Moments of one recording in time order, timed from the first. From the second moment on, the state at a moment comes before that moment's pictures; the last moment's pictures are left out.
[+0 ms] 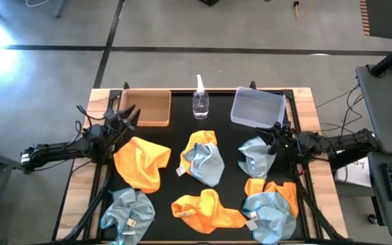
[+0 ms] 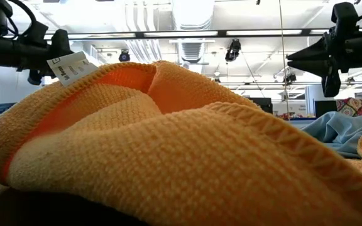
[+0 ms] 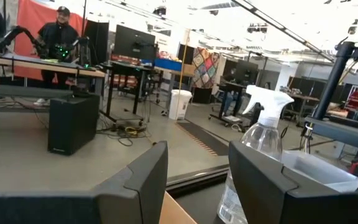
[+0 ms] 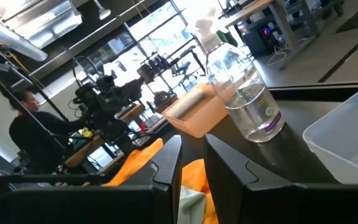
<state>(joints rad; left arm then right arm) 0.21 0.18 0.01 0.37 -0.69 -0.09 0.12 0.15 0.01 0.19 0.53 0.58</state>
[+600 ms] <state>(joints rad) 0.21 0.19 0.01 0.56 -0.69 -0.59 0.12 0.15 0.01 0.20 0.50 0.74</state>
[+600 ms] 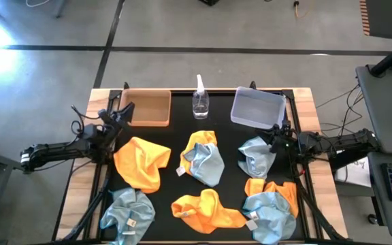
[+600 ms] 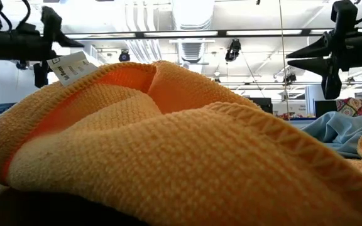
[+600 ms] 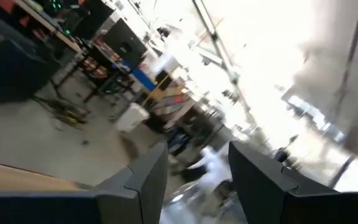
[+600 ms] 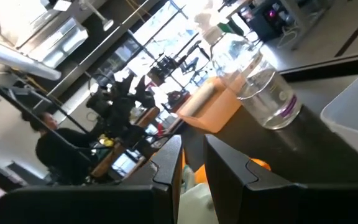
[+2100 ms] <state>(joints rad) 0.21 1.11 1.56 -1.13 -0.22 -0.39 0.12 0.68 1.15 -1.44 0.30 0.94</state>
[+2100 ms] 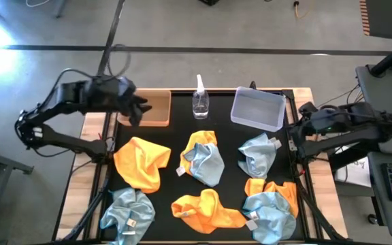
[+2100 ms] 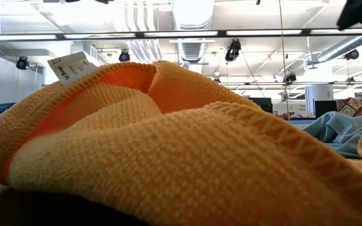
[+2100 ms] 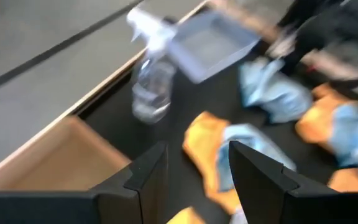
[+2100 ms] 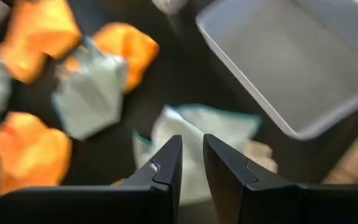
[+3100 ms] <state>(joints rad) 0.21 1.24 1.56 -1.20 -0.27 -0.40 0.12 0.92 0.91 -1.31 0.12 1.01</state>
